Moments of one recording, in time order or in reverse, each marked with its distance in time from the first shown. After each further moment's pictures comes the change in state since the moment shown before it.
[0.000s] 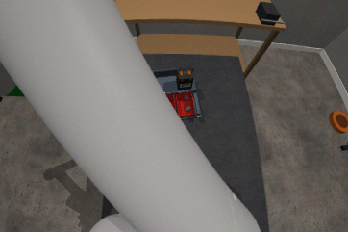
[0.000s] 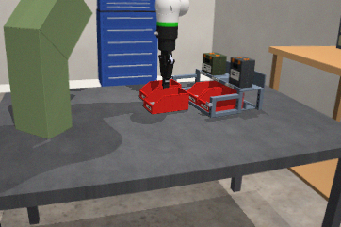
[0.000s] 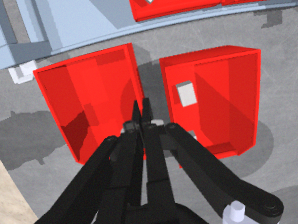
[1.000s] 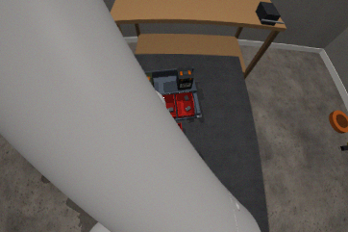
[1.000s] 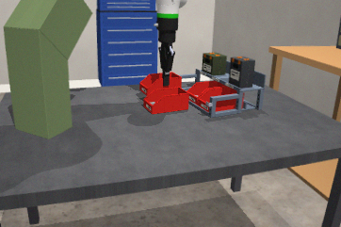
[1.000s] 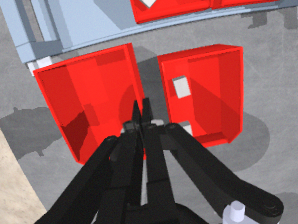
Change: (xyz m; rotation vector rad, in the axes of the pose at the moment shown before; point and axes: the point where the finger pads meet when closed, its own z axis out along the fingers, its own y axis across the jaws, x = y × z) arm 0.000 0.000 -0.036 0.000 0.000 0.000
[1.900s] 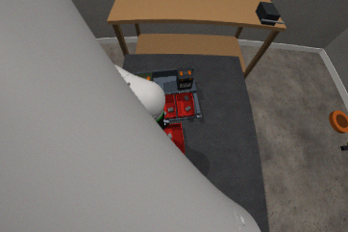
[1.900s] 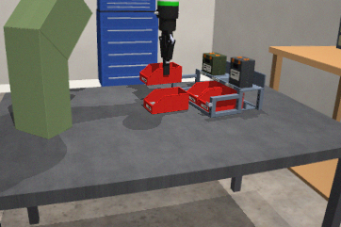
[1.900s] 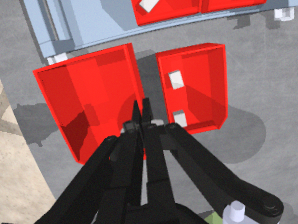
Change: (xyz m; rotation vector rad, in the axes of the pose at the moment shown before) arm 0.000 0.000 -0.050 0.000 0.000 0.000
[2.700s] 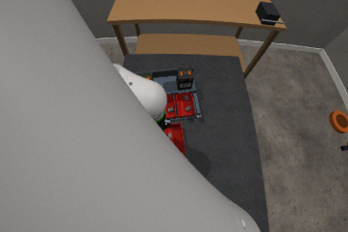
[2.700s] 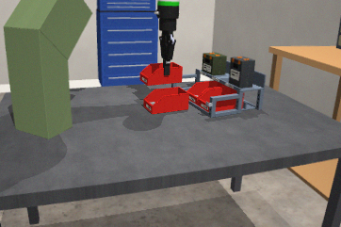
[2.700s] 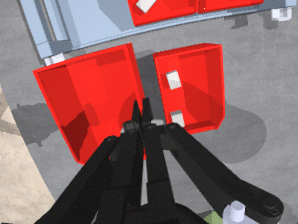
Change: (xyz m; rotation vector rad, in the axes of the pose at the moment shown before) arm -0.001 0.005 0.000 0.000 0.000 0.000
